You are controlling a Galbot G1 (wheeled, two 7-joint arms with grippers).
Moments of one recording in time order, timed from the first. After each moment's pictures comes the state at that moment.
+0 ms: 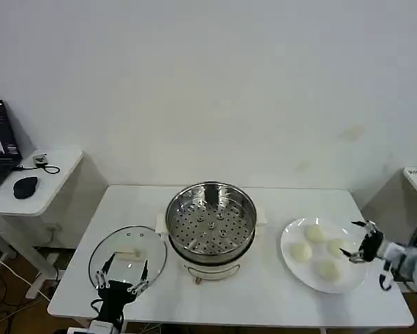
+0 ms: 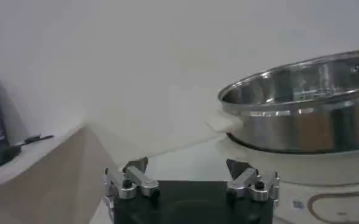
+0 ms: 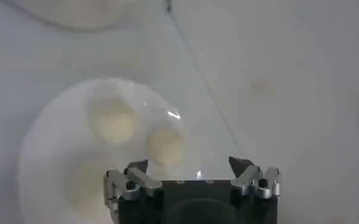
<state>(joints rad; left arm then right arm) 1.74 -1.35 -0.52 -2.17 0.13 0.11 -0.08 -0.94 0.59 0.43 1.58 -0.28 -0.15 -0.94</state>
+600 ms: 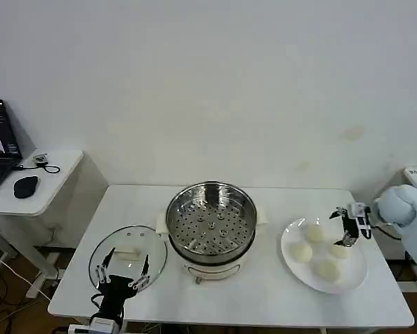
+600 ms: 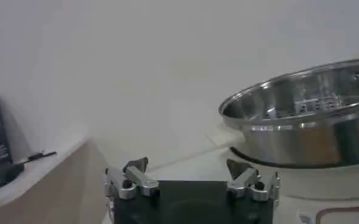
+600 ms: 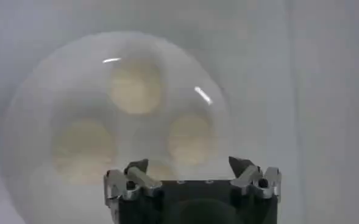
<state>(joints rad) 1.73 -1.37 -0.52 -2.19 0.18 0.11 -0.07 -0.31 0.63 -0.29 1.17 -0.31 -0.05 -1.15</state>
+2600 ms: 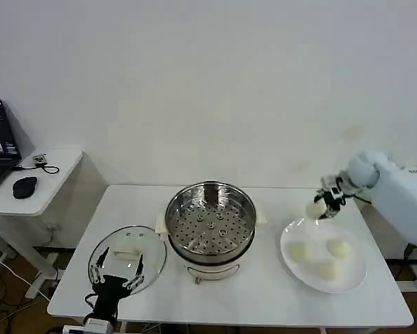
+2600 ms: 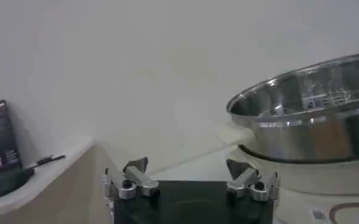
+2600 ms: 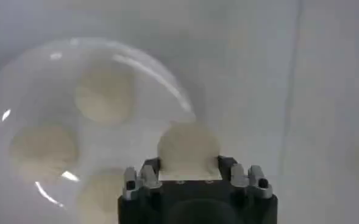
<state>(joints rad) 1.72 -1.35 -0.56 -2.18 0.18 0.09 -0.07 0.20 0.75 -0.72 1.11 -0.17 -0.04 -1.19</state>
